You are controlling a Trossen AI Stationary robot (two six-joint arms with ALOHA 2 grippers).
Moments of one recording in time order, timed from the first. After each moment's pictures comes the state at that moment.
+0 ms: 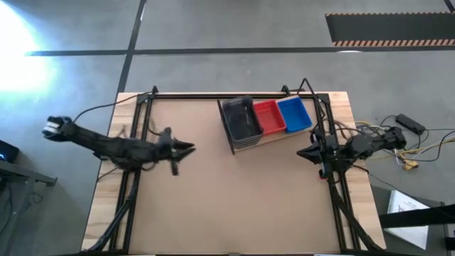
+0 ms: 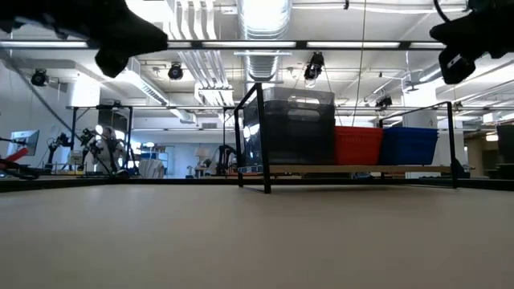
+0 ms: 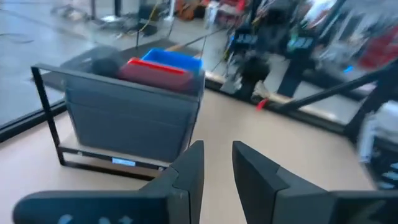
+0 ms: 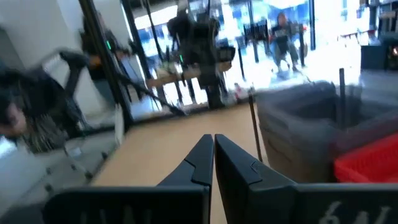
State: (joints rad) left arm -0.28 0.76 0.44 0.15 -0.54 -0.35; right arm 0.33 0.00 0.22 -0.19 0.28 0.21
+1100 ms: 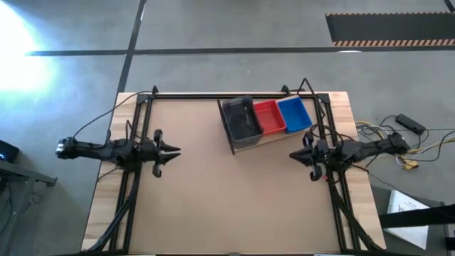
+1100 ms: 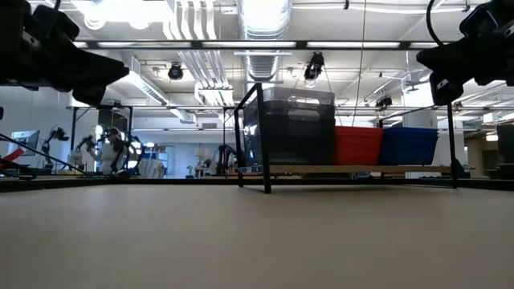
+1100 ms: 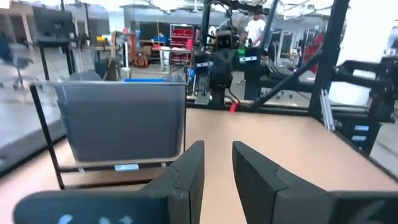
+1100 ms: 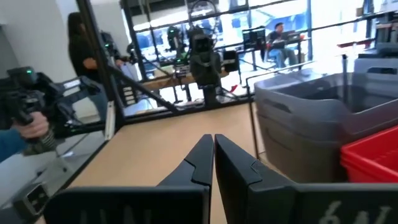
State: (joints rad) left arm -0.14 0.04 0.01 0.05 -0.23 -0.07; right arm 0.23 0.00 0.01 0.04 0.20 0.17
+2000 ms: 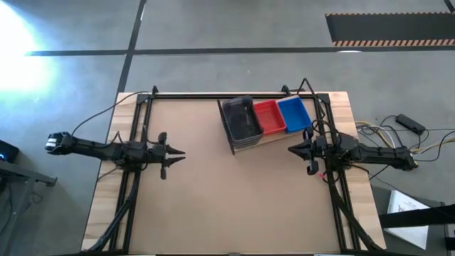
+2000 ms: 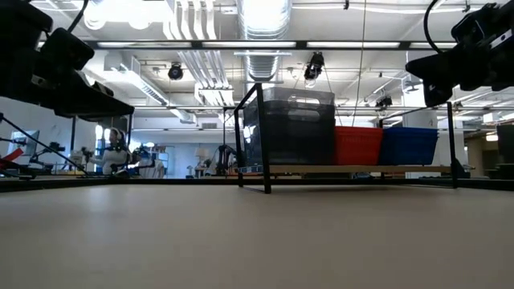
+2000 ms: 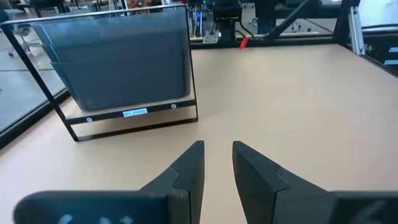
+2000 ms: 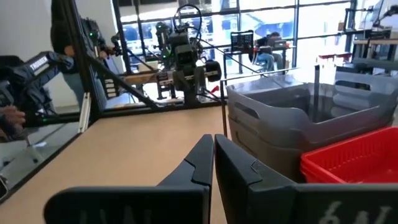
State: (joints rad) left arm -0.13 0.33 0.01 0.06 -0.24 0.01; right arm -0.05 0.00 0.01 0.04 -0.04 0.09
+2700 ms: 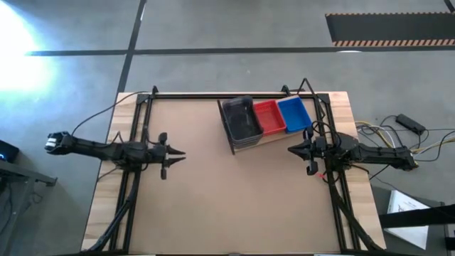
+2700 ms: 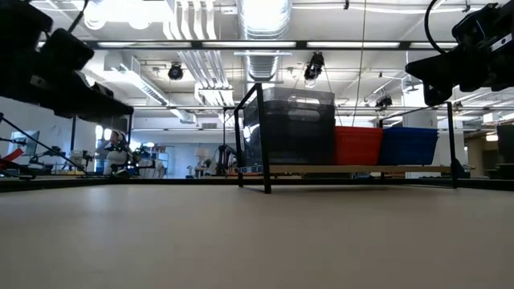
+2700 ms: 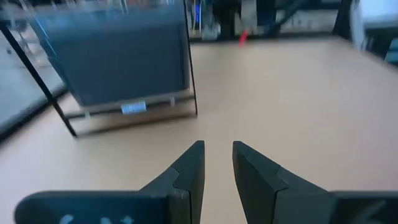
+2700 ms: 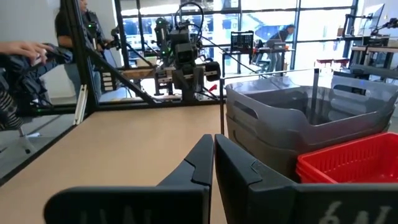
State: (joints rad) left arm -0.13 0.29 0.00 0.06 -0.24 0.01; right arm -0.05 0.02 0.01 0.03 -0.04 0.03
